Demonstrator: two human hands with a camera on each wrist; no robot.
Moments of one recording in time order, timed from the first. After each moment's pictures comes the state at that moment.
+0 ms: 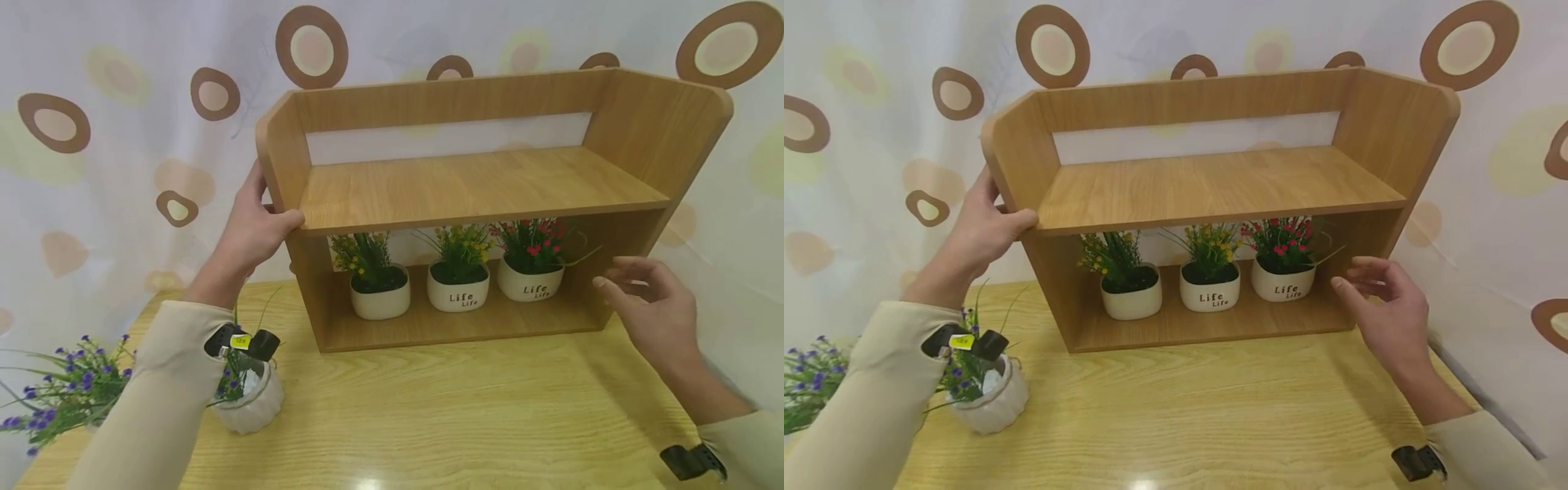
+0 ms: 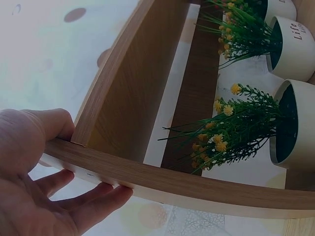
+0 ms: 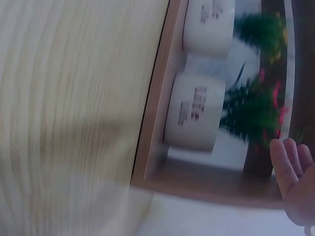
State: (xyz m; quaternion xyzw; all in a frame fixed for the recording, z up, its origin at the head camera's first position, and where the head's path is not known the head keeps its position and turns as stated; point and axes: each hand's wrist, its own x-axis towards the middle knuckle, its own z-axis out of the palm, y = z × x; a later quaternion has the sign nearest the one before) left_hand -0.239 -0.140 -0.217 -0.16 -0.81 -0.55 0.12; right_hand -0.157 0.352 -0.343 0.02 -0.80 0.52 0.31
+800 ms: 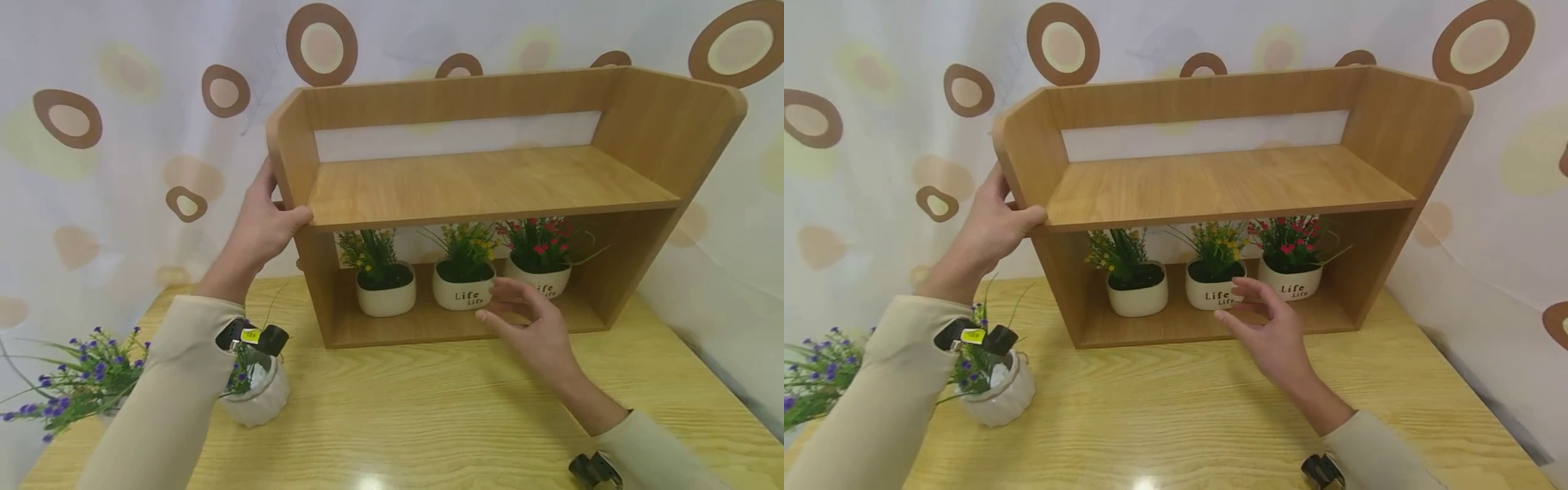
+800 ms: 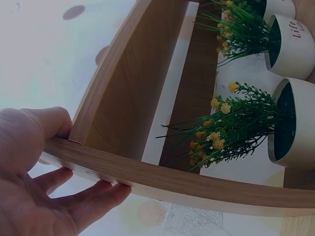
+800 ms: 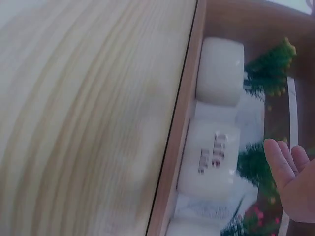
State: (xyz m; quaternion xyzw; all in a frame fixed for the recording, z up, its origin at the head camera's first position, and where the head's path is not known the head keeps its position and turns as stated) left_hand -0.241 -0.140 -0.219 -0.16 -0.81 -0.55 0.13; right_hand -0.157 0.222 -0.366 0.12 -0.80 0.55 0.18
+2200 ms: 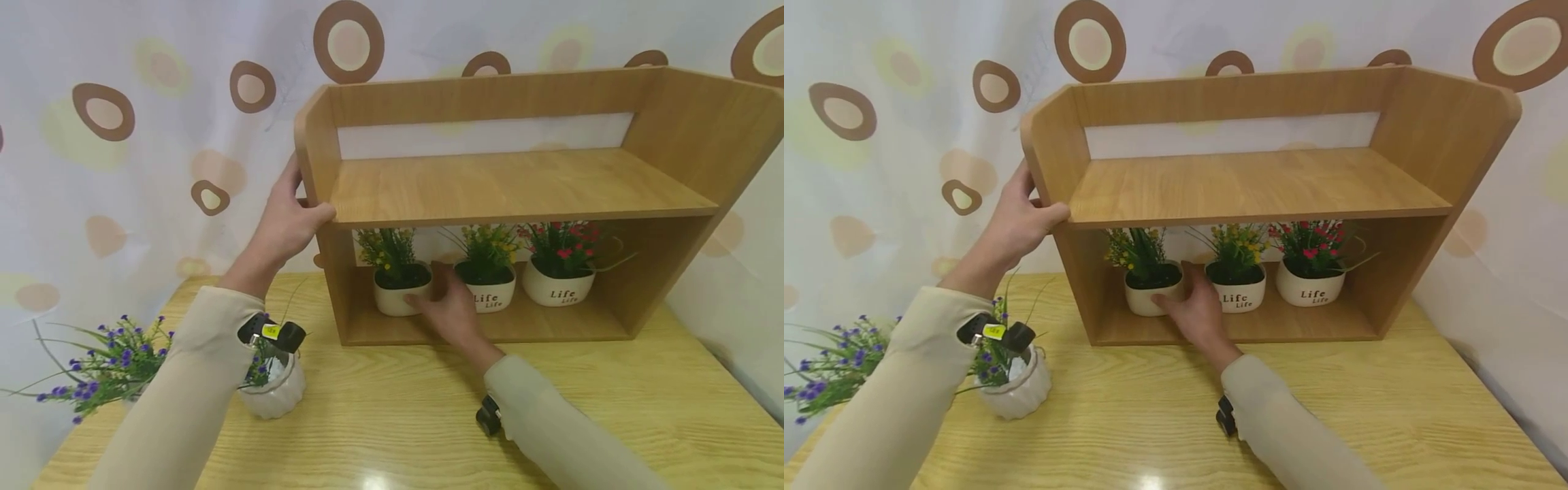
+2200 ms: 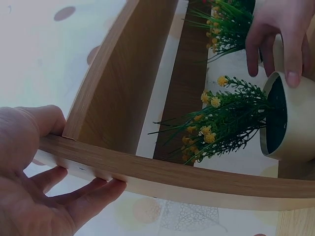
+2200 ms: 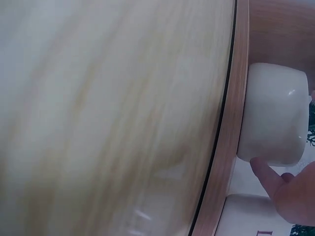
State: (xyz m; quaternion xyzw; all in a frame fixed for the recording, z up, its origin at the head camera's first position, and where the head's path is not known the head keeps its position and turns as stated) left_hand -0.242 -0.136 -0.221 -0.17 -0.81 -0.55 0.13; right_hand -0.249 0.117 -0.401 0.09 -0.85 0.51 0.10
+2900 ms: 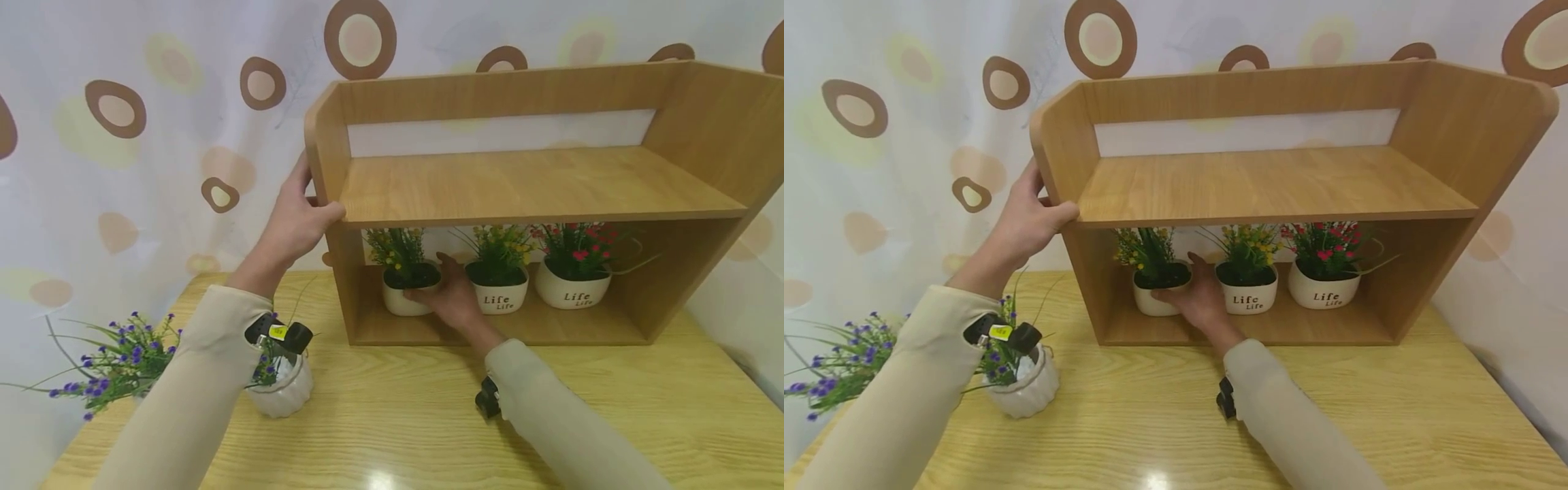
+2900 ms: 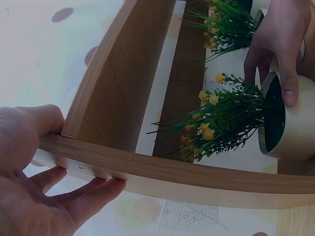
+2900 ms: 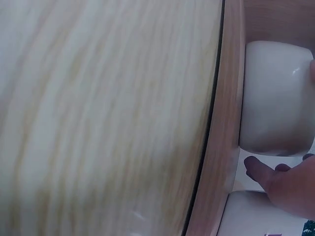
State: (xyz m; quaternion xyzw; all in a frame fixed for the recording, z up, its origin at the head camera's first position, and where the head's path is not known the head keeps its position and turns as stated) left_hand -0.236 -0.131 -0.220 -0.17 -0.81 -0.54 0.13; right_hand -0.270 0.115 -0.397 0.09 -0.88 0.46 0.04
